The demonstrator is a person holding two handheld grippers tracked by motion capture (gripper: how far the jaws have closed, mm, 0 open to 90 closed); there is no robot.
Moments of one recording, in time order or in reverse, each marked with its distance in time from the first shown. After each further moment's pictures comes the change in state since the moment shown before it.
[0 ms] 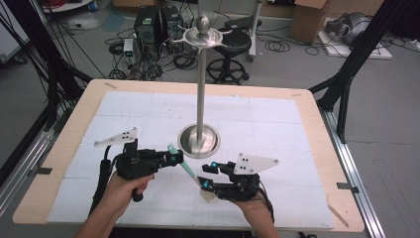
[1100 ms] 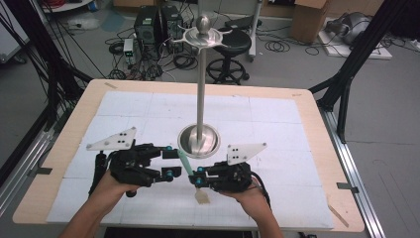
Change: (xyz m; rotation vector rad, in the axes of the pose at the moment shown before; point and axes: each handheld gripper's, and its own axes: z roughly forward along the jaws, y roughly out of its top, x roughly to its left) left arm -0.015 0.015 -0.013 0.025 -0.033 0.258; right arm -0.014 0.017 0.018 0.005 0.250 0.026
